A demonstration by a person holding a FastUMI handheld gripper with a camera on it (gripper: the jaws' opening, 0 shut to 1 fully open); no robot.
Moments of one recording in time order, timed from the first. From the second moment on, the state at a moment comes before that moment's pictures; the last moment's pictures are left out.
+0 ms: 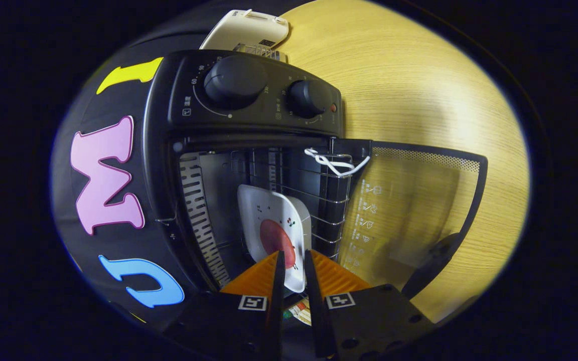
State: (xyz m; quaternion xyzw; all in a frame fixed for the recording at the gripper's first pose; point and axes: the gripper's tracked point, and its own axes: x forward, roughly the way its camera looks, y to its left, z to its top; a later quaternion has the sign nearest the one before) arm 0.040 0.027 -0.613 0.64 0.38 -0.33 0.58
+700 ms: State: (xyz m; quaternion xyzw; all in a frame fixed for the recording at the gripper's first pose) arm -0.041 0.042 -0.545 0.44 0.48 -0.15 0.75
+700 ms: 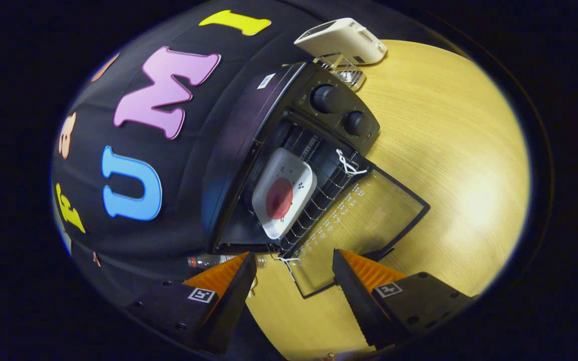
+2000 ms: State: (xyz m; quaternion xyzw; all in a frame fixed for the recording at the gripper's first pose) arm -0.126 0.046 -0.662 0.01 0.62 -0.07 0.78
